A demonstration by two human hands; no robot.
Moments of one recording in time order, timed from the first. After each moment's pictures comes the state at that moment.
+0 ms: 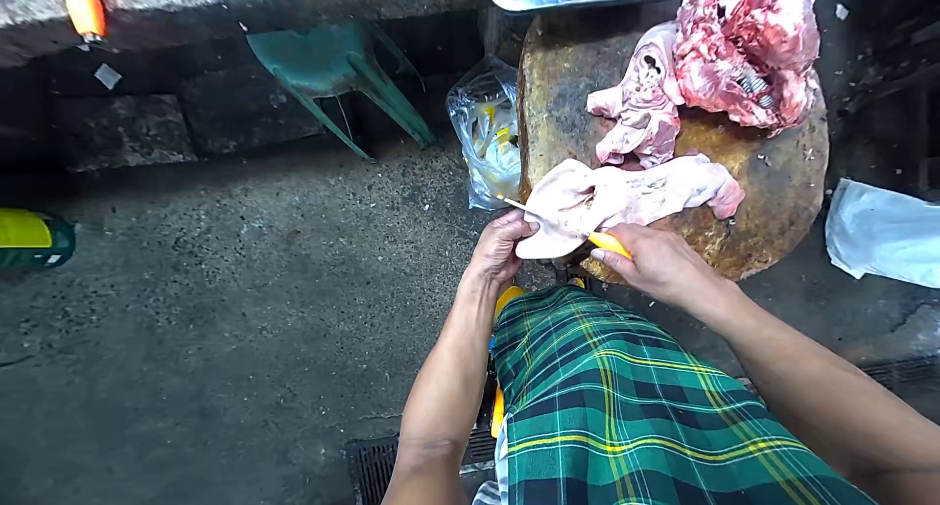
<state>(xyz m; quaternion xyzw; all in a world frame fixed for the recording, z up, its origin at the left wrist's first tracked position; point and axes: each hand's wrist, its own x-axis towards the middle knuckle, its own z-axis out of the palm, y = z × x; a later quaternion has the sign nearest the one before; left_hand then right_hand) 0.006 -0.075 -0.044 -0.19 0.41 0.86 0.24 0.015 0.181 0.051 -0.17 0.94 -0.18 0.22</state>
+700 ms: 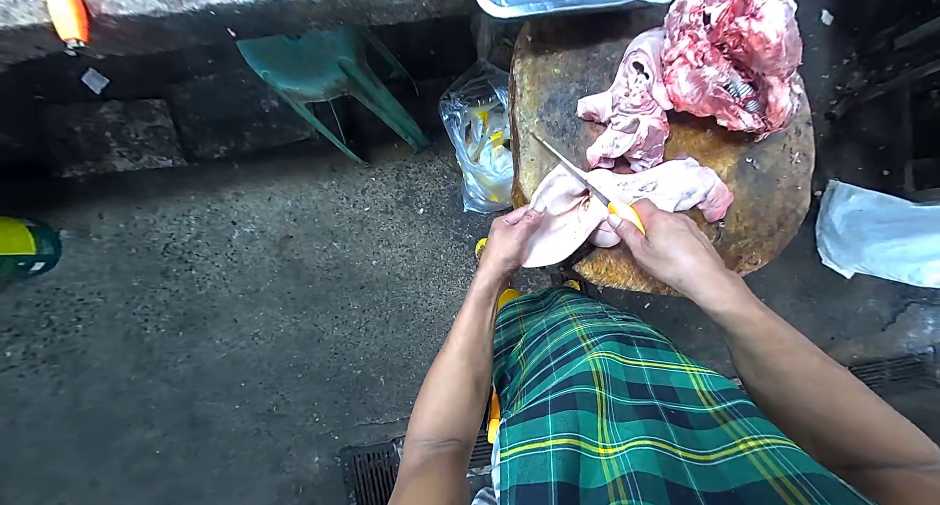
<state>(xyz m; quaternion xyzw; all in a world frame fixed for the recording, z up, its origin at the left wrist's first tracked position) -0.004 -0.053 -0.038 -0.15 0.65 0.72 0.21 -0.003 0.186 0.073 0.01 0.95 -0.16 0.25</state>
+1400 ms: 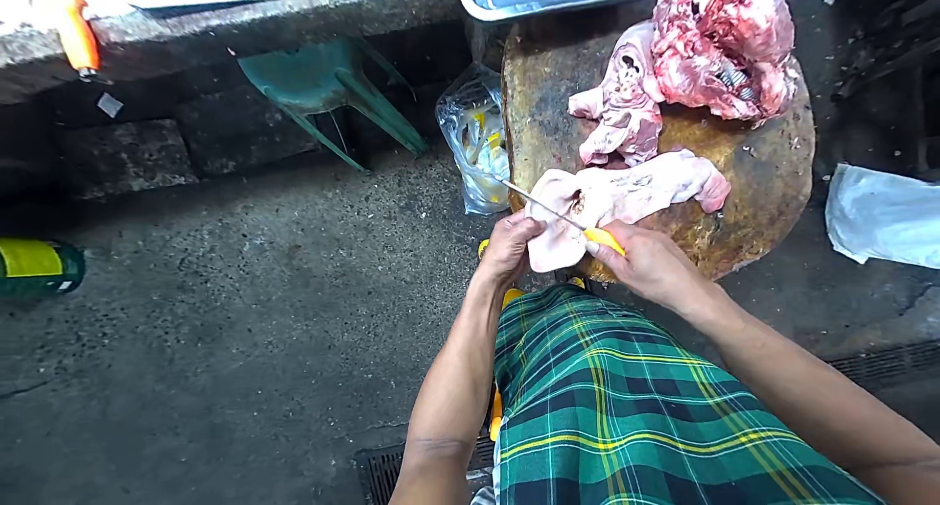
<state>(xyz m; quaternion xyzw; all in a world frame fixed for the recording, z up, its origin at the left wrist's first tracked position) 0.002 -0.045 -0.030 -0.14 0.50 0.82 0.23 0.024 0.187 0.049 -0.10 0.95 -0.23 0.21</state>
